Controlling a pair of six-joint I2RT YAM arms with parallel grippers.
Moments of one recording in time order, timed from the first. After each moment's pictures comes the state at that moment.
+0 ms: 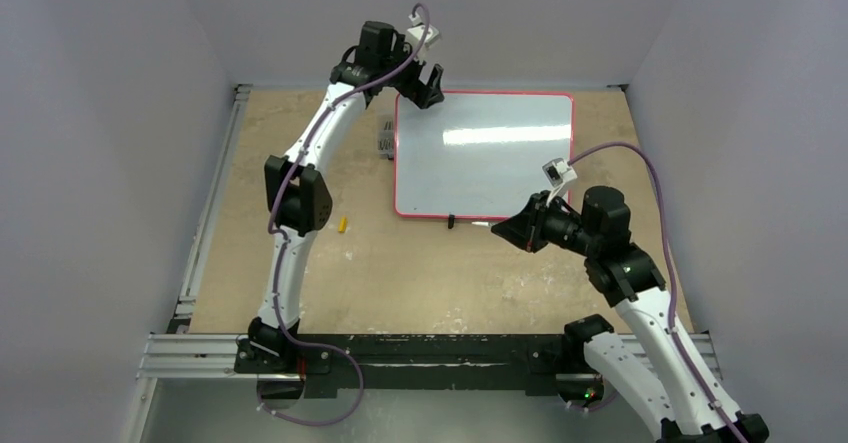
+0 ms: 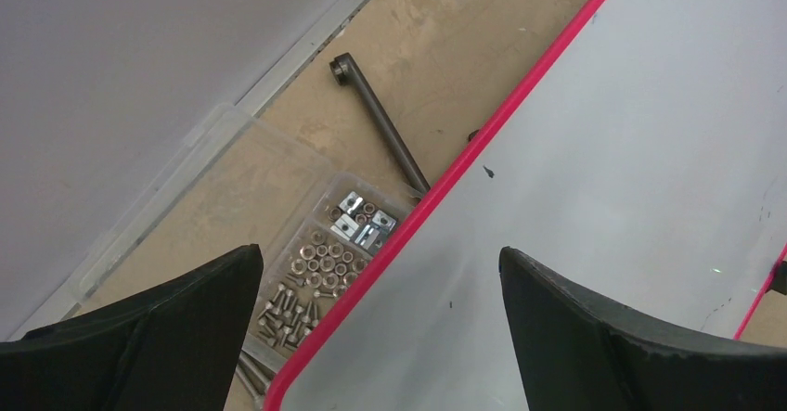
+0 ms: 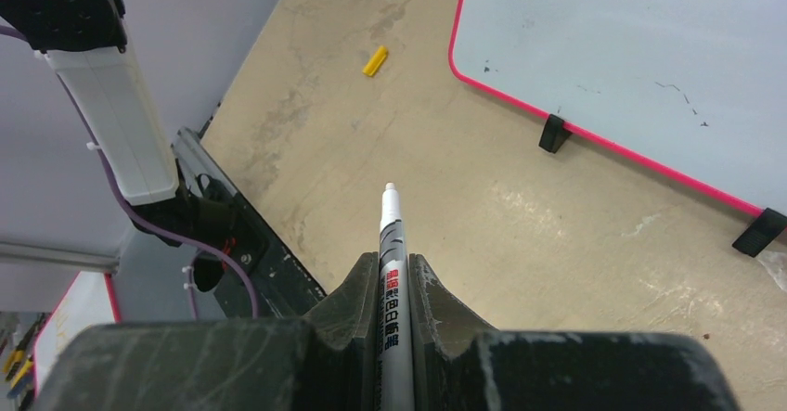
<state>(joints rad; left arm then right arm) -0.37 2.39 2.46 -0.58 0.49 0.22 0.31 0.67 0.72 -0.42 -0.56 0.42</state>
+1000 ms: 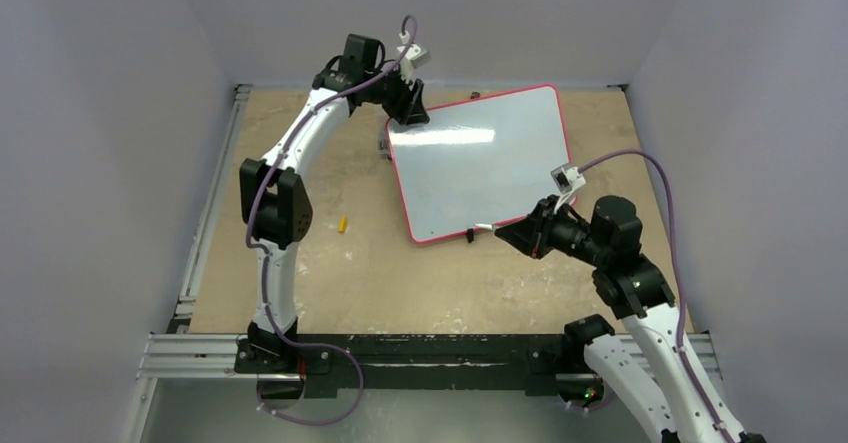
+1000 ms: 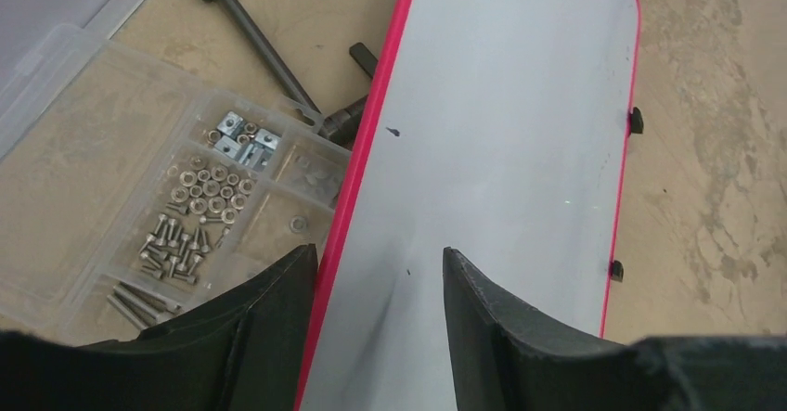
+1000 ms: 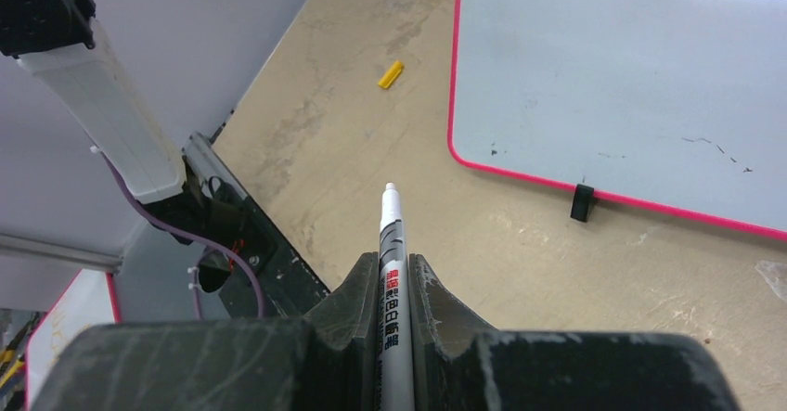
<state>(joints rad) -0.34 2.19 2.16 -0.63 0.68 0.26 0.31 0.60 0.71 -0.43 -0.57 0.43</state>
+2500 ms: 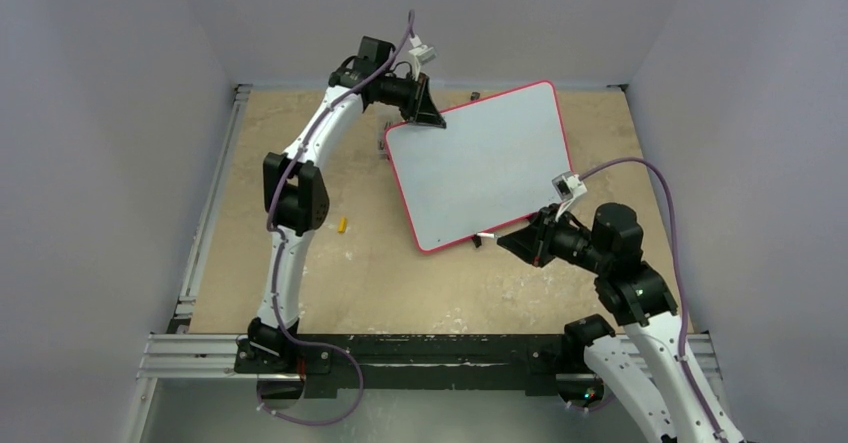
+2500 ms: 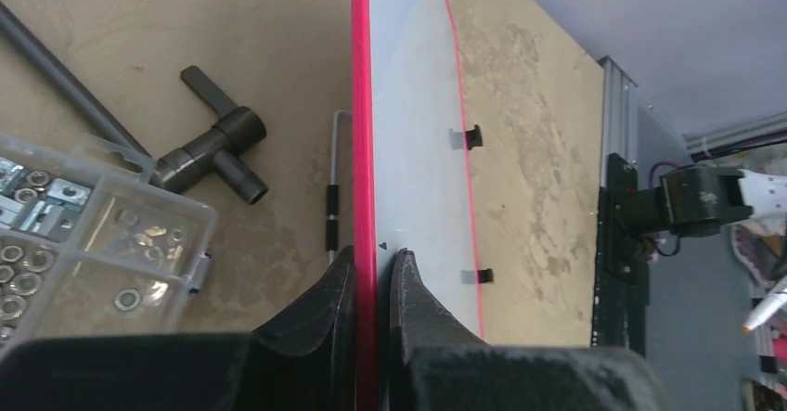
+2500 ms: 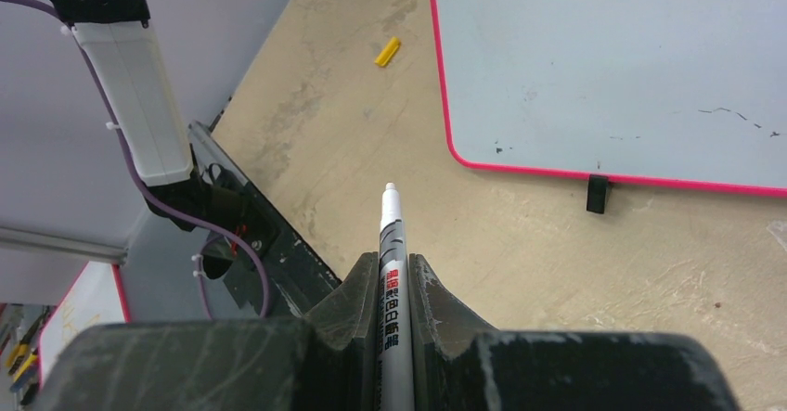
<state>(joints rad) -0.35 2.39 2.37 -0.70 1.00 0.09 0.31 0.55 0.69 -0.50 -0.57 0.44</state>
